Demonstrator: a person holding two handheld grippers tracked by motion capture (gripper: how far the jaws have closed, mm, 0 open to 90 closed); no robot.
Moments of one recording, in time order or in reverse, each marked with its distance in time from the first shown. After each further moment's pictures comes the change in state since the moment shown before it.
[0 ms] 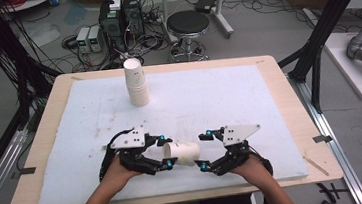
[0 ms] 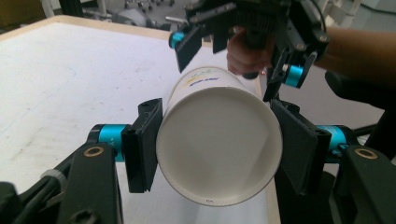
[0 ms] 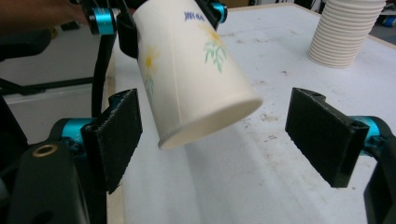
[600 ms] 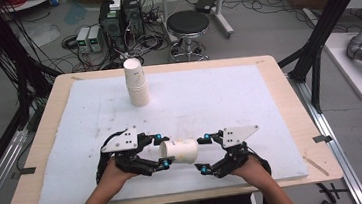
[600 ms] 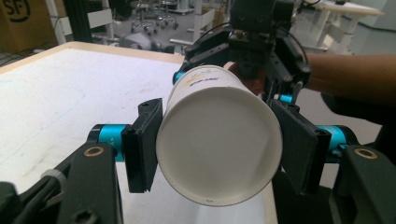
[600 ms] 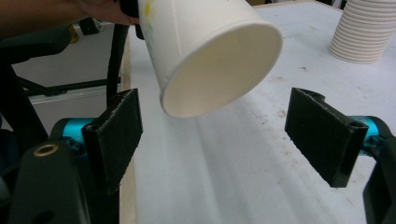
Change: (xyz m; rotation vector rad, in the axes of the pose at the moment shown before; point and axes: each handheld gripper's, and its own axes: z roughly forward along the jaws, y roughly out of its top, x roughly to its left) left arm -0.007 0.002 -0.010 -0.086 -0.005 0.017; right arm -0.002 -0.008 0.005 -0.013 0.066 0.007
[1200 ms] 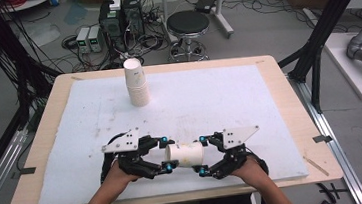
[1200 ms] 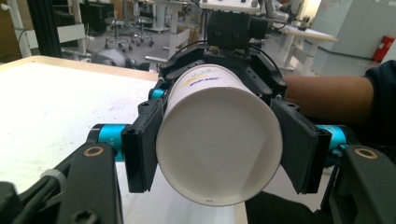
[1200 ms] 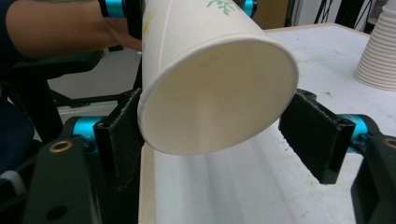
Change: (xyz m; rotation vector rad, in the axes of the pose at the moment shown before) left arm -0.001 -0.004 0.008 -0.077 -0.105 -0.033; right arm 0.004 0.004 0.003 -0.080 0.088 -0.015
